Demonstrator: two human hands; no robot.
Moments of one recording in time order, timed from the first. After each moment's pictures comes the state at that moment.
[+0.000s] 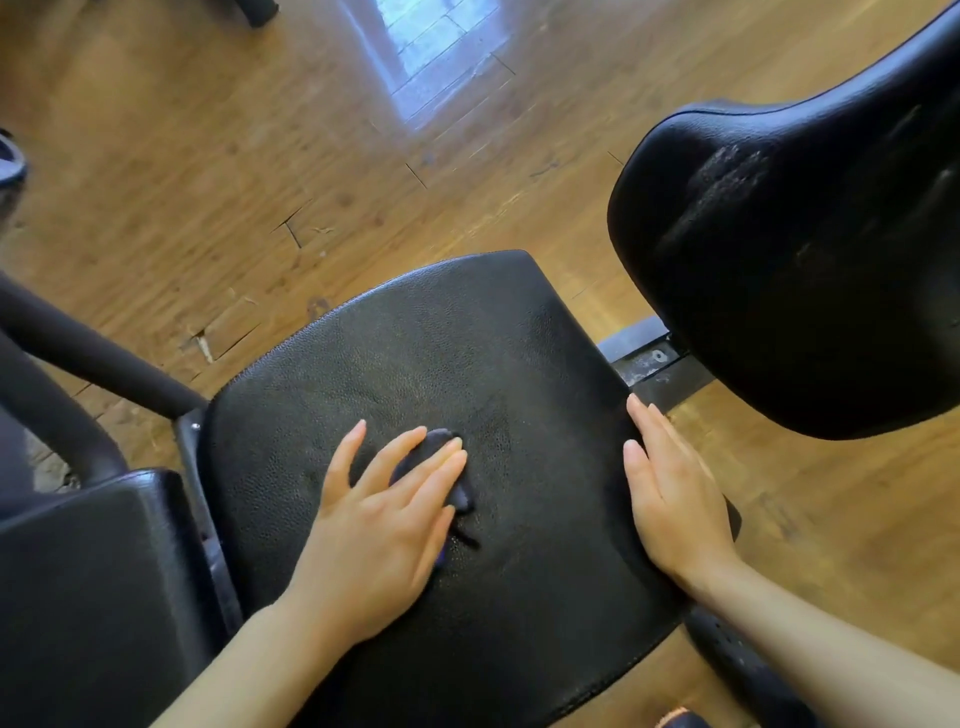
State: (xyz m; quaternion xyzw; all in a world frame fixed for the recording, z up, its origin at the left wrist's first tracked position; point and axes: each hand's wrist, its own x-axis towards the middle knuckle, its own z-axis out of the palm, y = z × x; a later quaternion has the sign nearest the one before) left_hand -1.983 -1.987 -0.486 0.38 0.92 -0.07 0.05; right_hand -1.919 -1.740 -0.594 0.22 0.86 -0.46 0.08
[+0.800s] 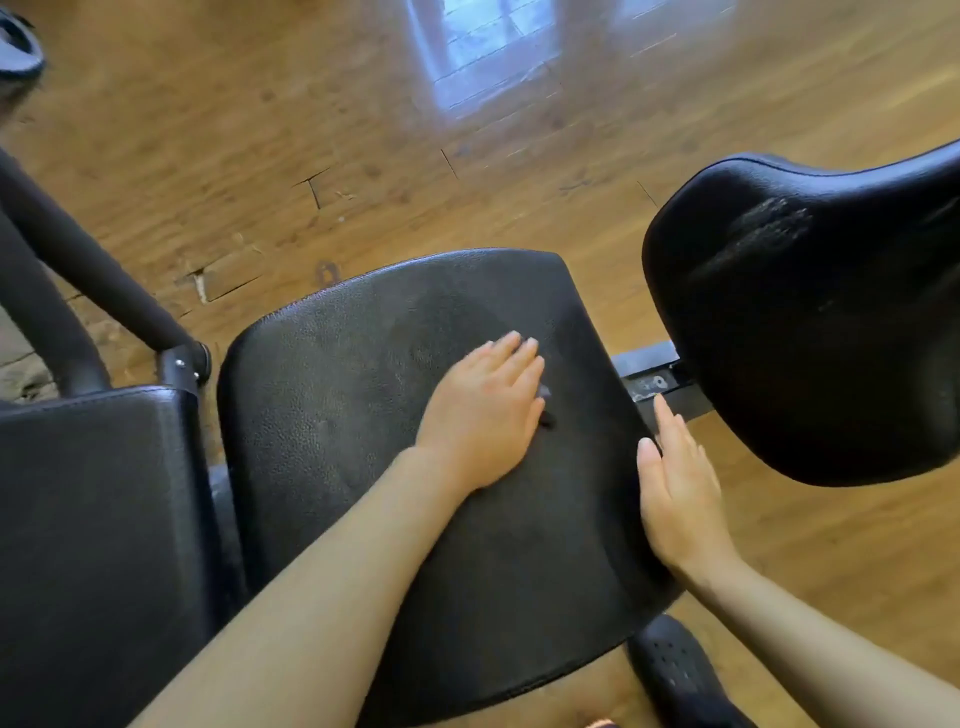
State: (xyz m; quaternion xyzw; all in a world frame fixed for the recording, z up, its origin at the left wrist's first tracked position) left_hand -2.033 -1.913 -0.547 0.32 0.95 -0.01 0.02; right_hand -1.927 -1.728 -0.578 0.20 0.87 -0.44 0.10
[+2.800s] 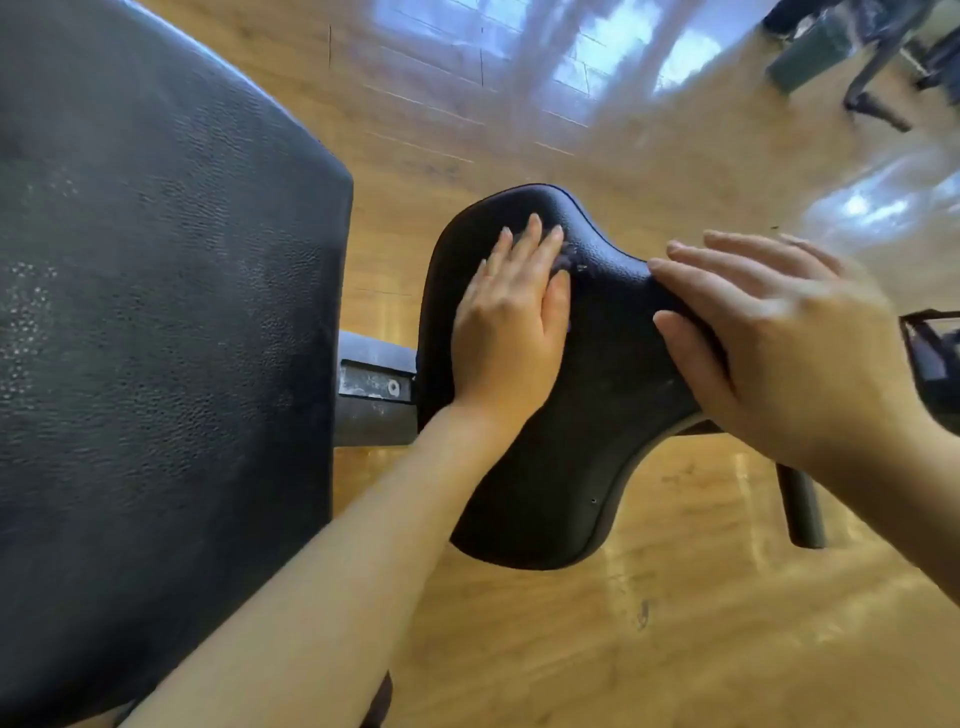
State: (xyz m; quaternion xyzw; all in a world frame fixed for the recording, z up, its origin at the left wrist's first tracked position) left_hand -2.073 -1.627 -0.574 -0.05 0.80 0.58 -0.15; right_hand -2.069 -1.500 -0.418 -0.30 0.94 0.17 -0.05
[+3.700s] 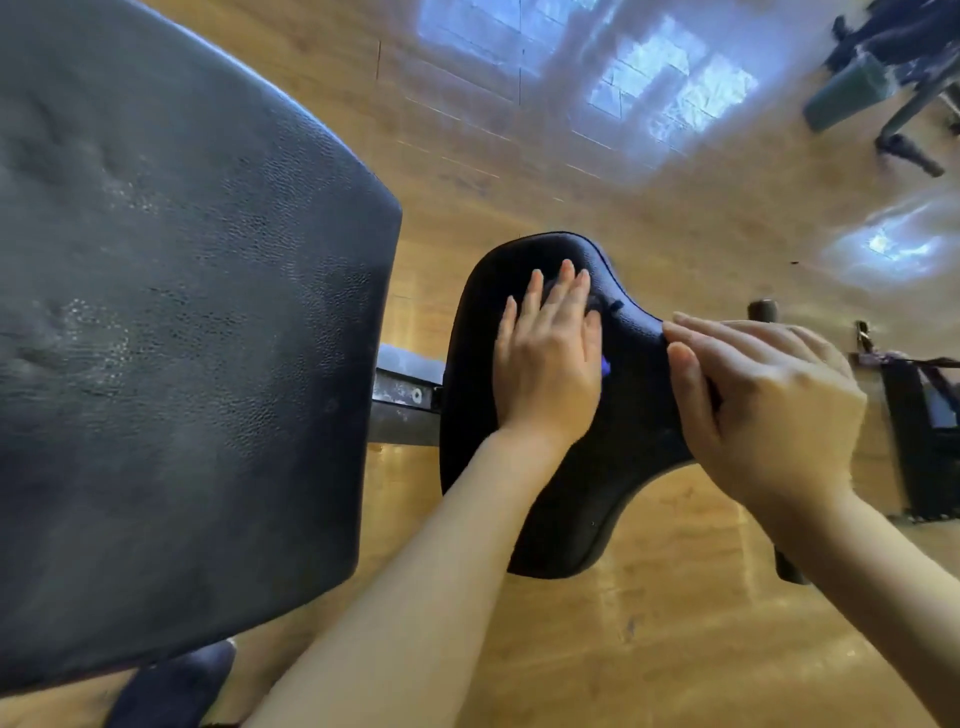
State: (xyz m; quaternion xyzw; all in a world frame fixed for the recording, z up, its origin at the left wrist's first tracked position) left_hand -2.073 -1.620 -0.547 -0.10 0.83 0.55 -0.06; right_hand -2.063 -1.512 -0.424 -0.27 0.95 0.10 -0.14
